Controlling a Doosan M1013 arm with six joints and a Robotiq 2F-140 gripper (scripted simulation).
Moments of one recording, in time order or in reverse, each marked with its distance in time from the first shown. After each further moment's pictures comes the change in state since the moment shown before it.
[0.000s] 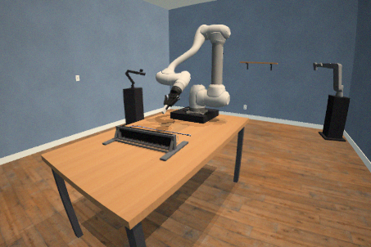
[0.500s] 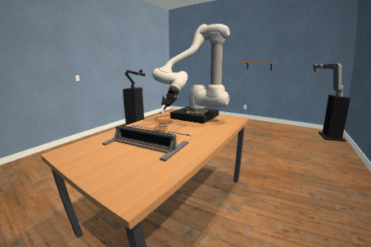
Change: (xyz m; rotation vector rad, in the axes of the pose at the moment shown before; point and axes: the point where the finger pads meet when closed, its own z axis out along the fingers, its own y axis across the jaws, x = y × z) arm 0.000 0.016 0.003 0.024 0.000 0.002
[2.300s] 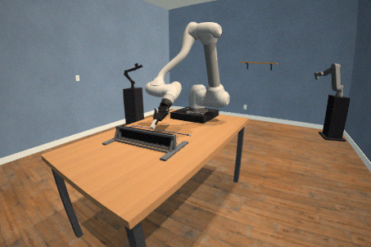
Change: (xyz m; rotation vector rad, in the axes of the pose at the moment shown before) arm 0.000 0.000 0.137 0.000 0.000 0.000
